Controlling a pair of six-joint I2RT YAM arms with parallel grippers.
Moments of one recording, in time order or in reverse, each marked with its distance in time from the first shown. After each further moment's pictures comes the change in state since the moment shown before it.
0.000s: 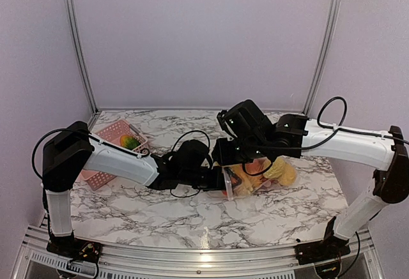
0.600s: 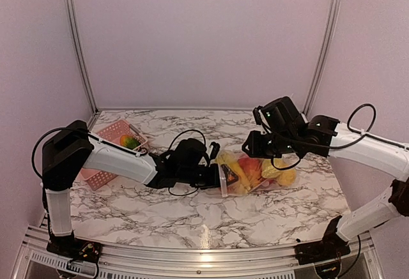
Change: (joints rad) left arm 0.025 -0.005 -0.011 0.005 -0.018 -0.035; right arm -0.203 -0.248 -0.216 -0.017 -0.031 0.023
